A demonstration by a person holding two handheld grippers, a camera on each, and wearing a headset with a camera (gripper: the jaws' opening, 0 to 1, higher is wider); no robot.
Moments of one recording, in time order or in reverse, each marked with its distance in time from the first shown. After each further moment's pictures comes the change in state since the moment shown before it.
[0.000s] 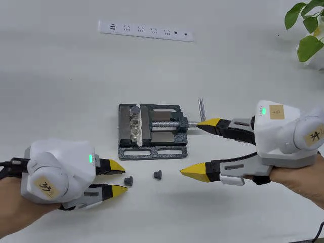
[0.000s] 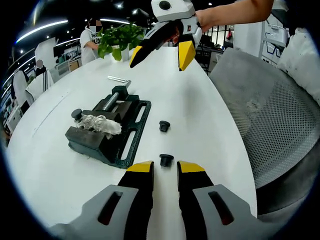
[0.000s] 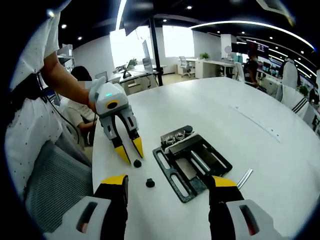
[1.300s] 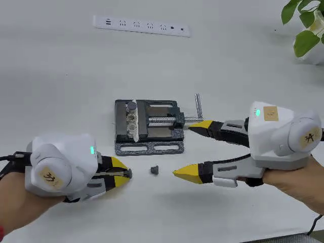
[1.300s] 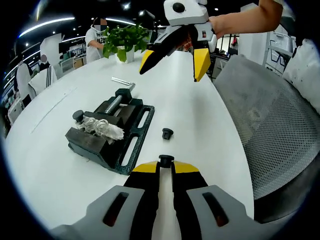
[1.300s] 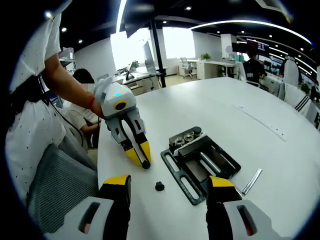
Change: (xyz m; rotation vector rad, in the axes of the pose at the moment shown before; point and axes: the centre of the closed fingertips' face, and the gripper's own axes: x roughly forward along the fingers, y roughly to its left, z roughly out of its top) left arm -0.003 0.004 0.017 -0.073 -0.059 0.024; right arm 0.009 0.017 0.007 0.015 -0.011 0.029
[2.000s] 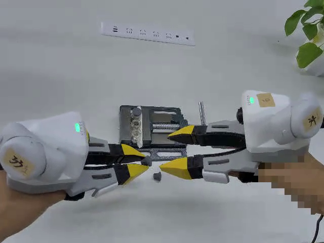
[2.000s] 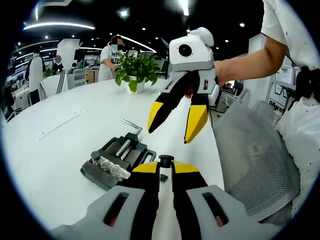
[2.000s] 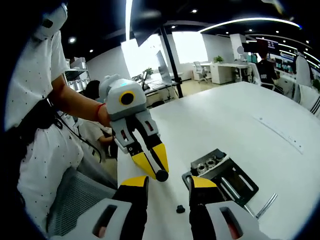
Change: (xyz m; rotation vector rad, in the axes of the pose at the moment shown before) left arm -0.038 -0.004 0.084 -0.124 -0.239 0.012; right arm 0.004 0.028 0.048 0.025 -0.050 0.173
